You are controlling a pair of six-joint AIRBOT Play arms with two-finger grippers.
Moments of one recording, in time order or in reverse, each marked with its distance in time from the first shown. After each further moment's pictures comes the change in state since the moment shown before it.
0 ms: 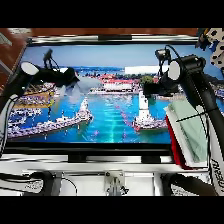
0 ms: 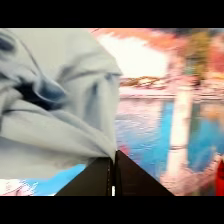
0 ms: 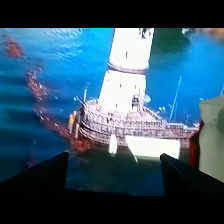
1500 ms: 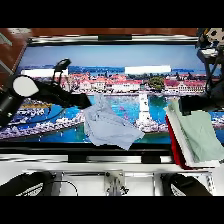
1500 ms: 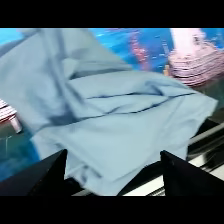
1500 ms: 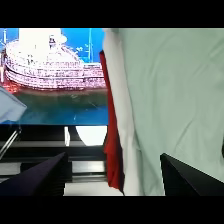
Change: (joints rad) left arm -0.224 0.351 -0.264 0.306 -0.293 -0.113; right arm -0.005 0.348 -0.001 -0.189 0.332 -0.060
